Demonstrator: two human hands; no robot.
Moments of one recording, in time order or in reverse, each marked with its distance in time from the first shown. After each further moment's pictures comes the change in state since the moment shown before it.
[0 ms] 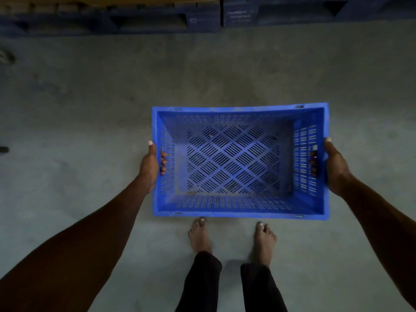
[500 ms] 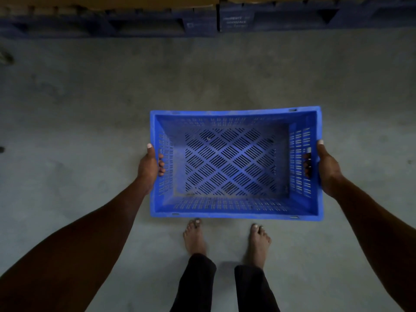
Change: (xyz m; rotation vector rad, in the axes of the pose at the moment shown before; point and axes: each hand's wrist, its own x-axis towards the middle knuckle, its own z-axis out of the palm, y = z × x) left_hand -0.001 -0.009 0.012 0.069 0.086 0.077; right_hand 0.001 -0.001 -0.009 -0.054 0.064 -0.086
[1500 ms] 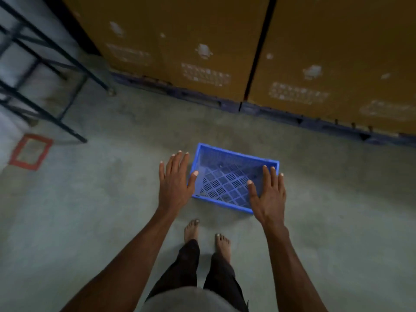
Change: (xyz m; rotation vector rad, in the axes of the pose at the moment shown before) left_hand -0.453 0.118 -0.180 0.827 0.409 0.881; right_hand -0.486 -0.102 0.042 -0.955 0.181 -0.939
